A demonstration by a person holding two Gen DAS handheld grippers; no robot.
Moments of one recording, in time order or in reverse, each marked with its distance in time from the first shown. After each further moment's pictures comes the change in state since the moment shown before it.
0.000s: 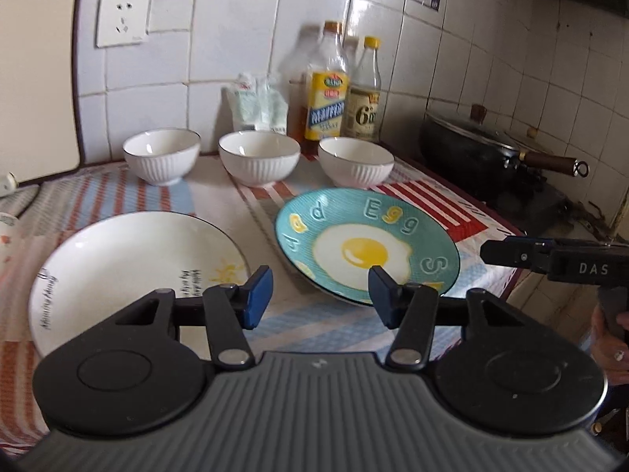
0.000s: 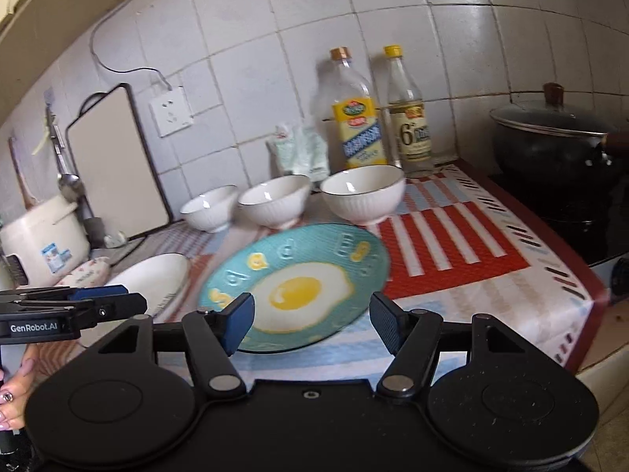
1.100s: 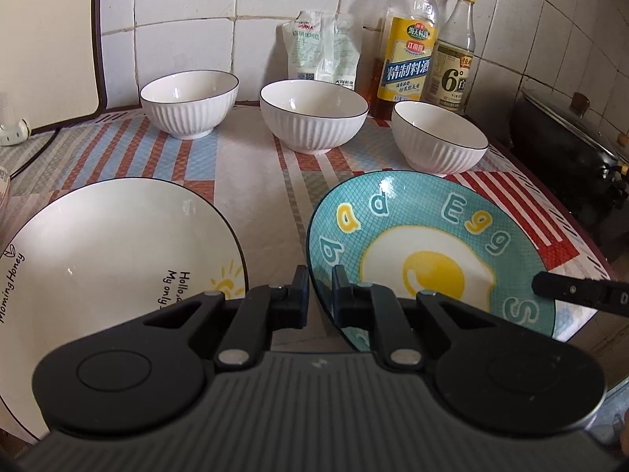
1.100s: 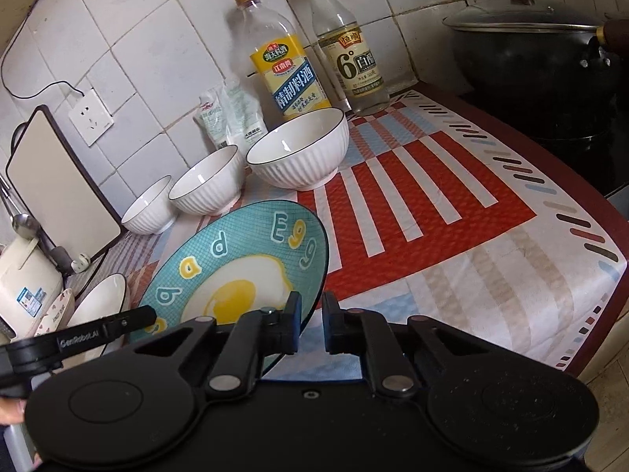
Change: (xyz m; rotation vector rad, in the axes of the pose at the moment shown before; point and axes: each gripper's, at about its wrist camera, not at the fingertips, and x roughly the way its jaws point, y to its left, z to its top) left arm 0.093 0.004 0.019 -0.137 0.123 0.215; right arm 0.077 -0.057 0.015 0.226 0.159 -0.009
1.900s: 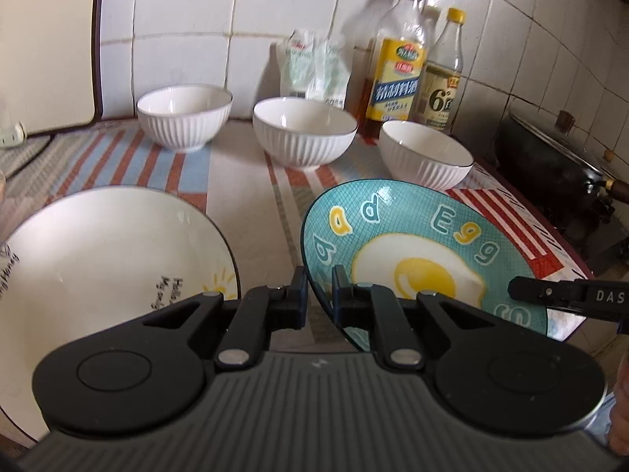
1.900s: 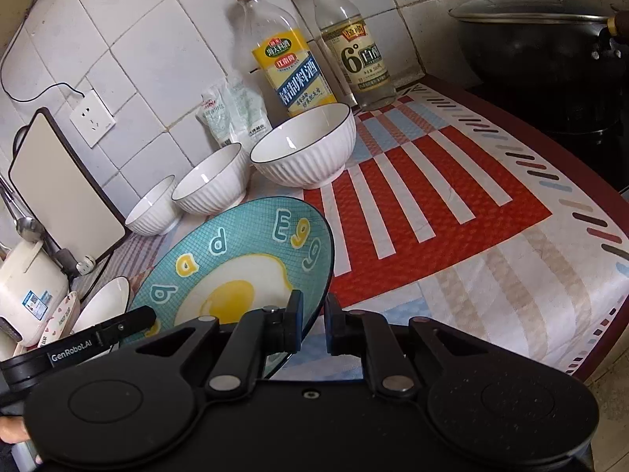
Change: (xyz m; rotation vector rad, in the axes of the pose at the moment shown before) left arm -0.010 0.002 -0.004 -0.005 -0.067 -0.041; right arm 0.007 -0.001 0.004 0.003 0.006 0.032
